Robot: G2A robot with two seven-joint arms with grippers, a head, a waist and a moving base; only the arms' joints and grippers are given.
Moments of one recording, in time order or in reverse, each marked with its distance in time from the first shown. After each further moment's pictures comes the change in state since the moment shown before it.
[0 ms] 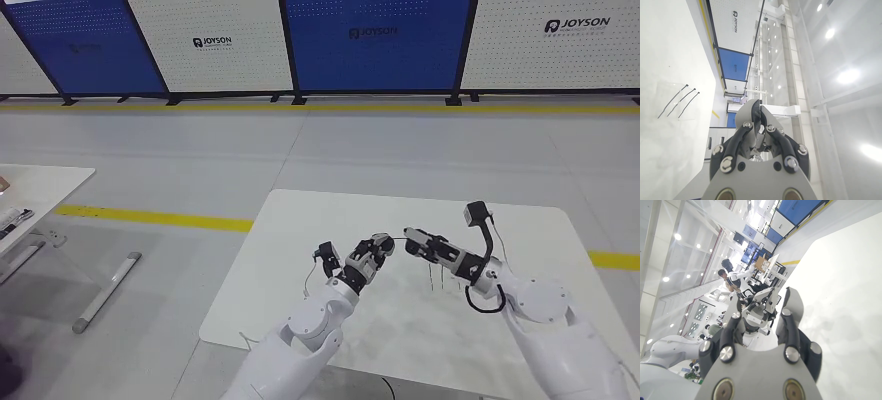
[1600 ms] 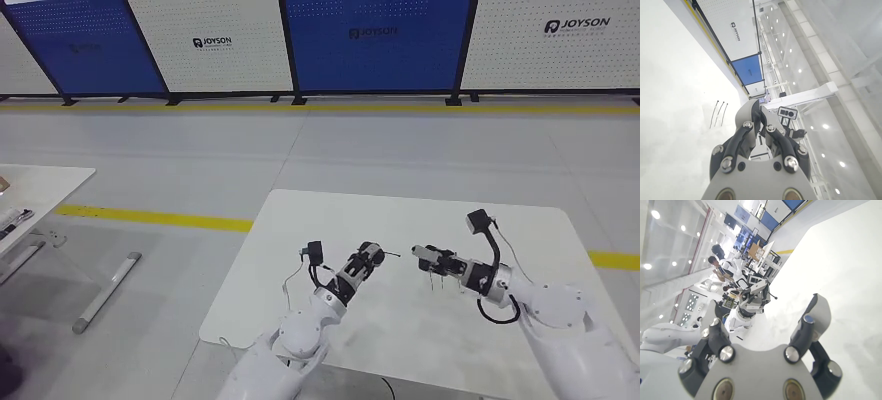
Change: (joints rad) left arm 0.080 0.041 -0.050 -0.040 0.379 -0.025 -0.055; right arm -0.033 0.027 0.054 -0.047 -0.065 -0.041 0.174
